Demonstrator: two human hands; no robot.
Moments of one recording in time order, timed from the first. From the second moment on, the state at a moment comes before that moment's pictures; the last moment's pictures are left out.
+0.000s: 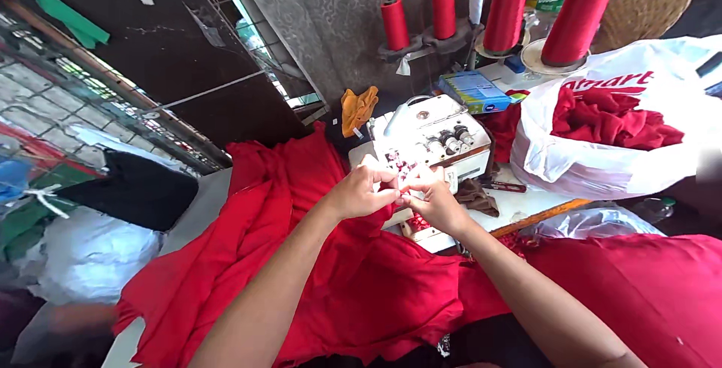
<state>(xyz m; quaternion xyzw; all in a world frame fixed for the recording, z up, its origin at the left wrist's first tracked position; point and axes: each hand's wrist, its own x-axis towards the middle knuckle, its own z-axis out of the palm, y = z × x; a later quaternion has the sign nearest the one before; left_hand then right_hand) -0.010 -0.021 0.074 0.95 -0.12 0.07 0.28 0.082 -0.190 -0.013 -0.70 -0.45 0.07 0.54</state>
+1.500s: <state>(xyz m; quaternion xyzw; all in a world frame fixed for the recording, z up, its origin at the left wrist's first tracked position) -0.003 -0.139 -0.002 0.98 0.01 -0.10 0.19 0.068 -0.261 -0.107 -0.68 -0.25 -0.04 0.68</state>
